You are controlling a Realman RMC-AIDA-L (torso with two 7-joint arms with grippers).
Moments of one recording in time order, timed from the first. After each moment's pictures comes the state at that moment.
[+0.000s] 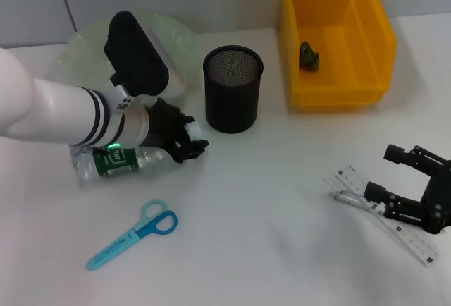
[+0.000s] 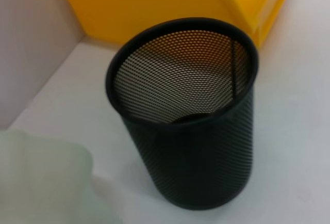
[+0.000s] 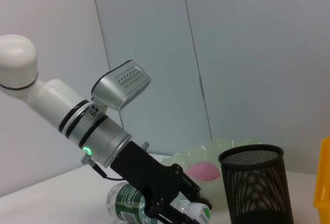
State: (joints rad) left arm -0.75 -2.08 1.68 0.75 2.18 0.70 -1.97; right arm 0.16 2.06 -0.65 -0.57 -1.70 -1.68 1.02
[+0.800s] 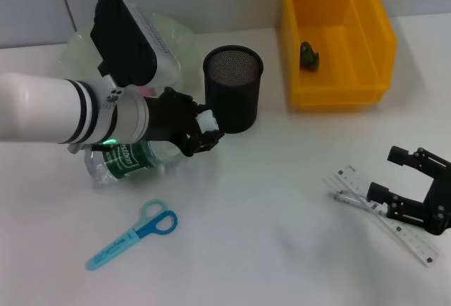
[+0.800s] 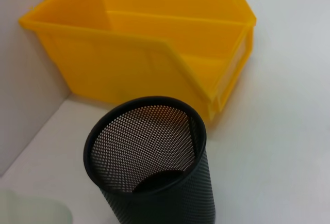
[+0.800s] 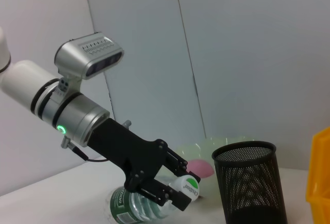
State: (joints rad) left arm -0.59 -2.07 1.68 1.07 2.17 0.86 -2.01; right arm 0.15 2.06 -0.64 -0.57 -1.70 -1.68 1.02
